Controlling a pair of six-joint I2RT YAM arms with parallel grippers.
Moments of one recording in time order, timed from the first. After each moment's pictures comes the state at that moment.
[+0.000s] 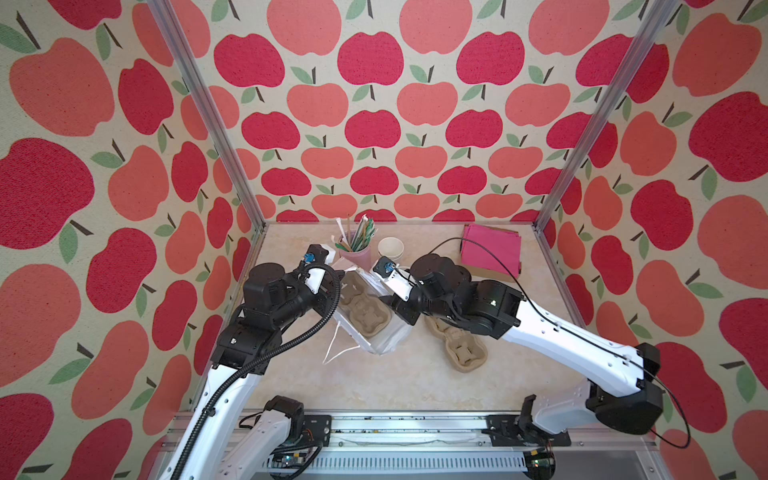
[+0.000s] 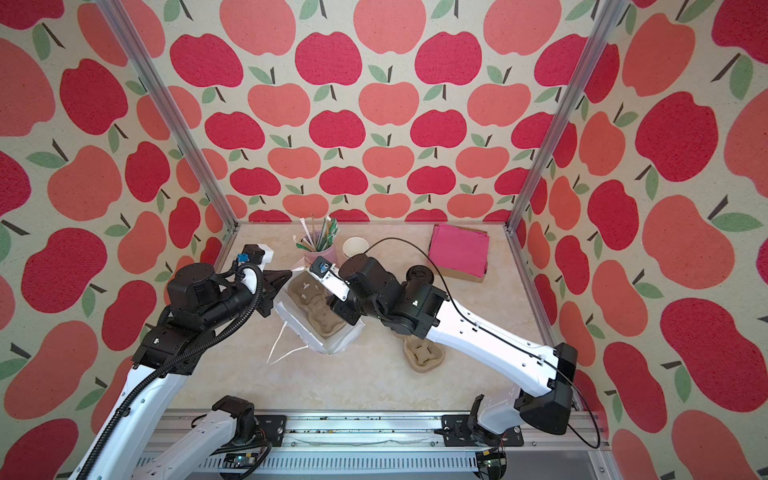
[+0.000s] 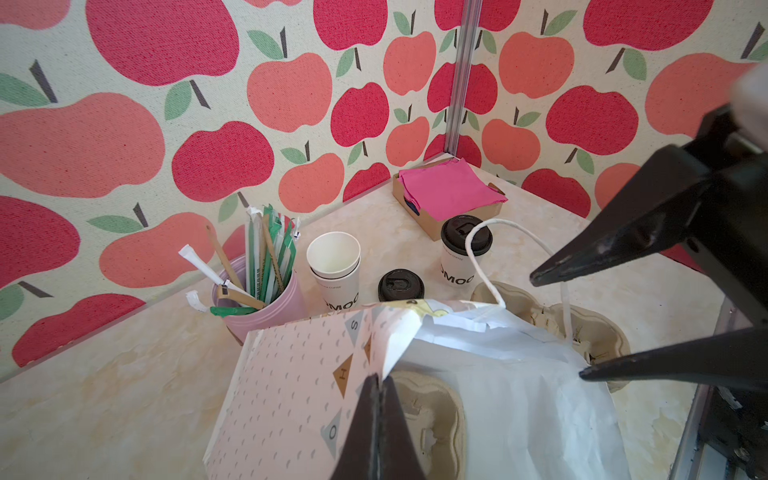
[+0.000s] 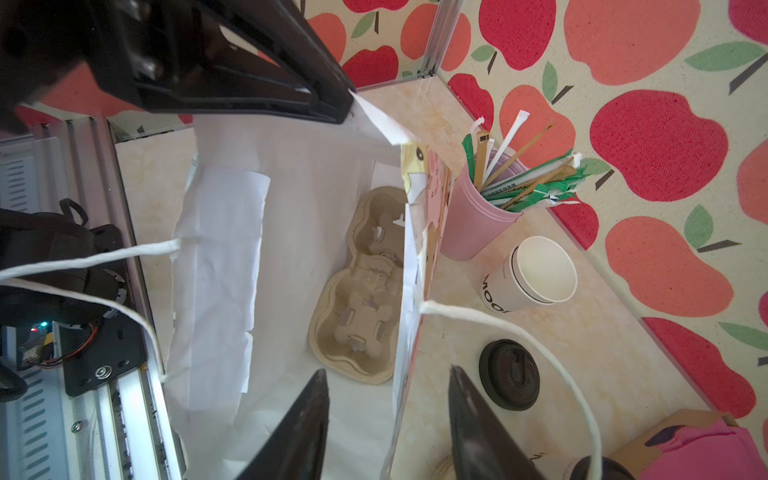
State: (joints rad) left arm -0.29 0.80 1.05 -0.54 0.40 0.17; right arm 1.19 1.43 1.58 -0.72 0.15 -0.15
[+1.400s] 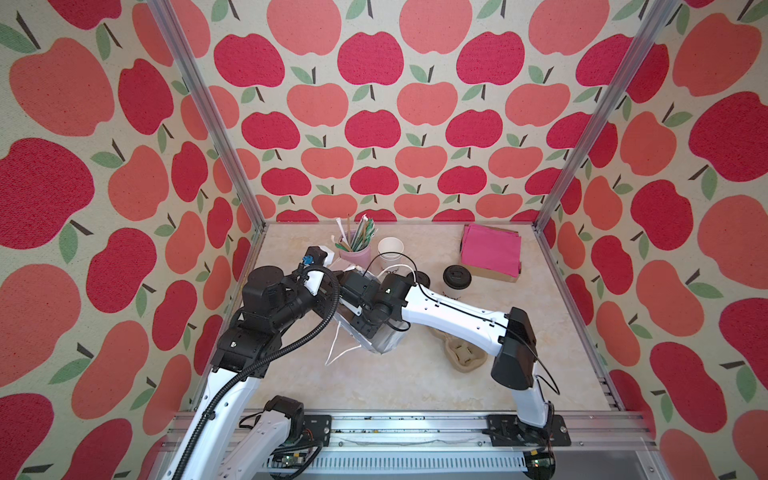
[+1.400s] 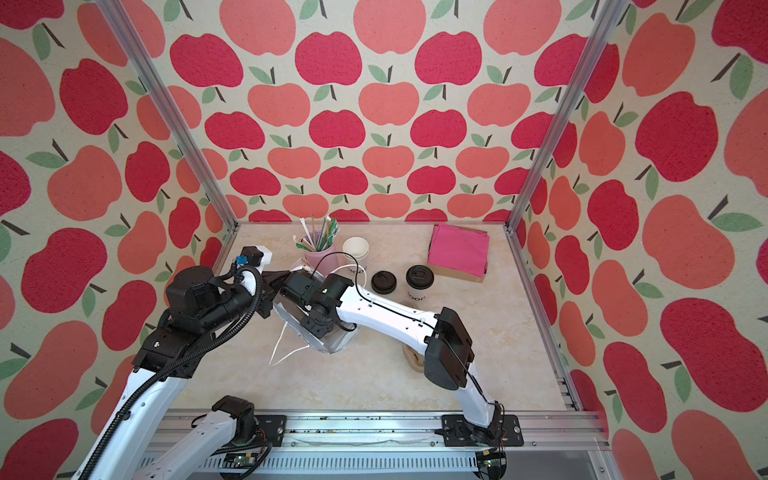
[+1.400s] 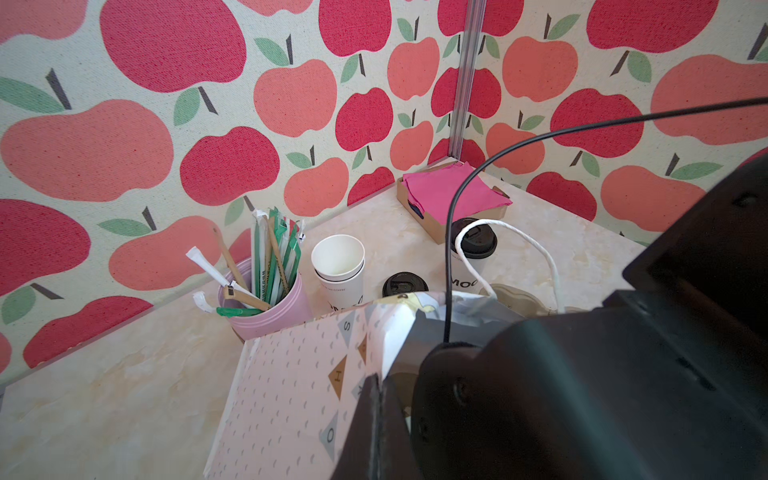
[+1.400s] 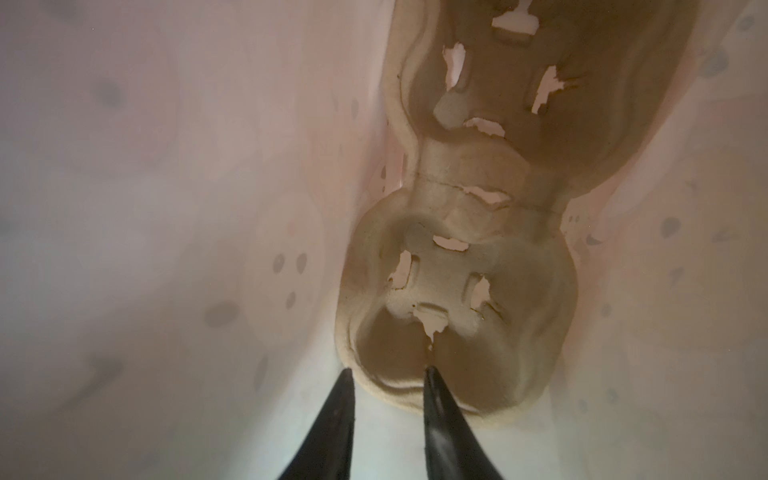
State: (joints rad) left arm -0.29 0.78 1.02 -0.52 0.39 0.17; right arm 1.22 2.07 2.00 -1.13 0.15 0.10
